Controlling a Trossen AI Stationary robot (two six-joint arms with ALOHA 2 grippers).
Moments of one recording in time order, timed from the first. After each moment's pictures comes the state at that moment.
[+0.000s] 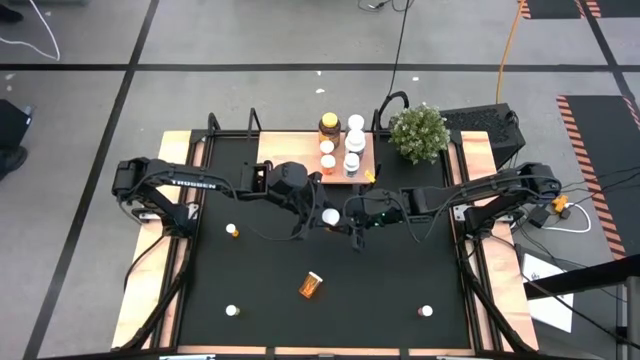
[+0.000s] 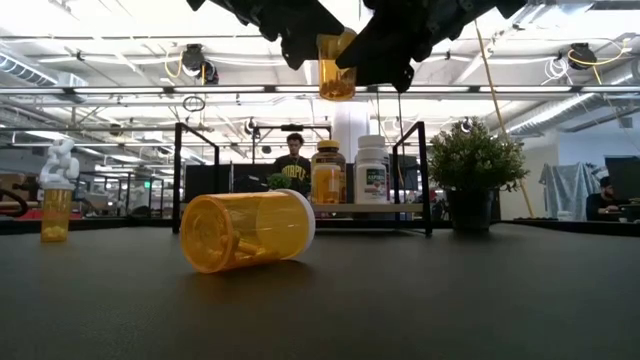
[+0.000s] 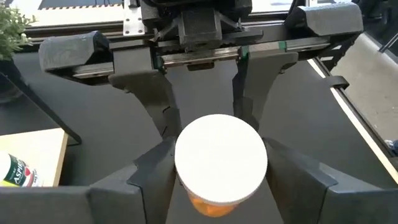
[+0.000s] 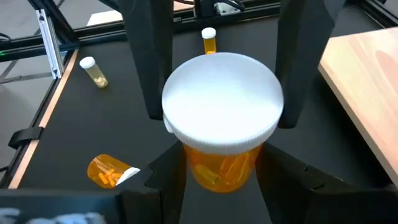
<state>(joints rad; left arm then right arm) 0.05 1.57 1.23 -0.23 0.26 0.10 0.09 1.44 0.95 -0.05 0.07 0.23</state>
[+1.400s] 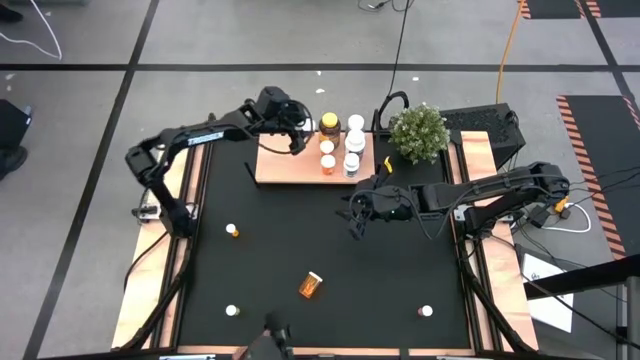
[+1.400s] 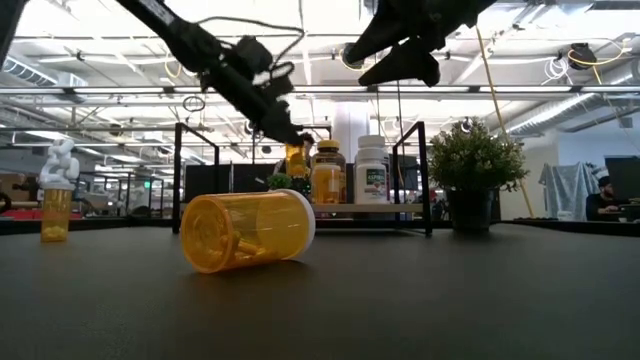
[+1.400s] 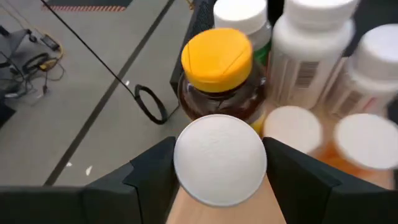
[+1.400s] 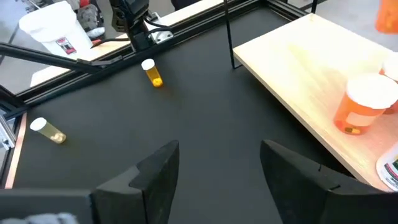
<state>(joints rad) 0.69 1.71 1.23 -0.11 0.21 0.38 0.10 1.36 0.95 -0.14 0.31 0.48</state>
